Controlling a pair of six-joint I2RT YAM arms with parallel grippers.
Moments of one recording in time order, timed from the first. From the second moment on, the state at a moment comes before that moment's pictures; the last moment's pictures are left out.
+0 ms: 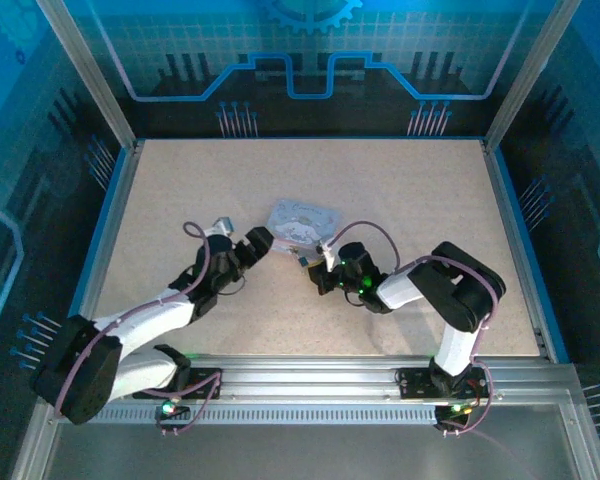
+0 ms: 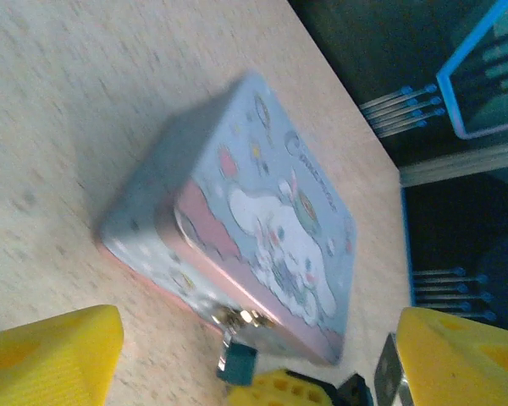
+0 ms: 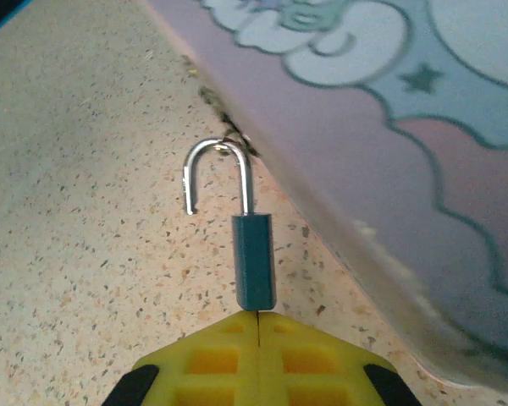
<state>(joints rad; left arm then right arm) -0.42 1.16 0.44 0.29 0.00 -1.06 0.68 1.81 0.54 0.73 -0.24 0.31</state>
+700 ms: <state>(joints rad) -0.31 1.75 0.97 -0.04 0.26 -0.65 0.59 1.83 0.51 0.81 -0.41 0.60</state>
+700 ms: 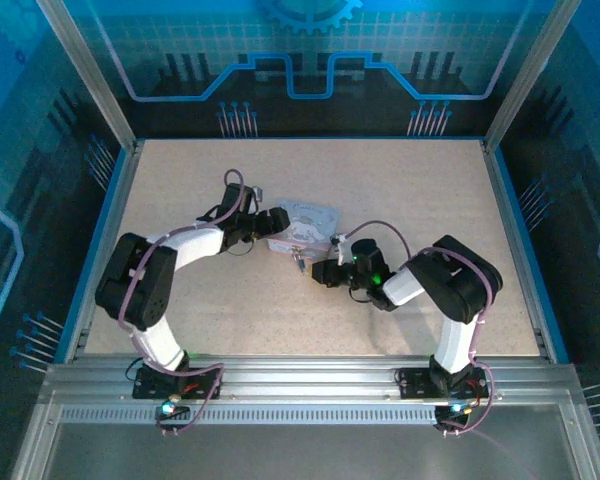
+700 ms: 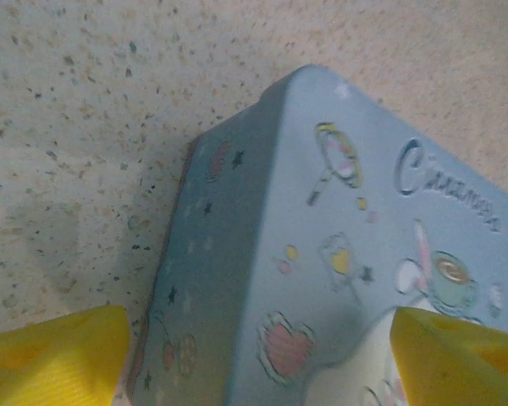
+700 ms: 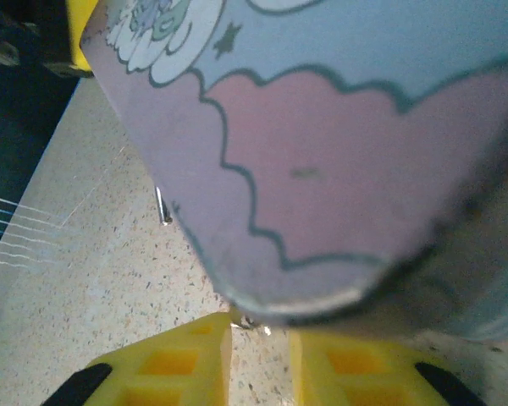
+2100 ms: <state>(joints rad) -0.36 1.59 0.65 0.26 0.27 -0.75 0.53 1.82 0.62 0.71 -0.56 0.68</state>
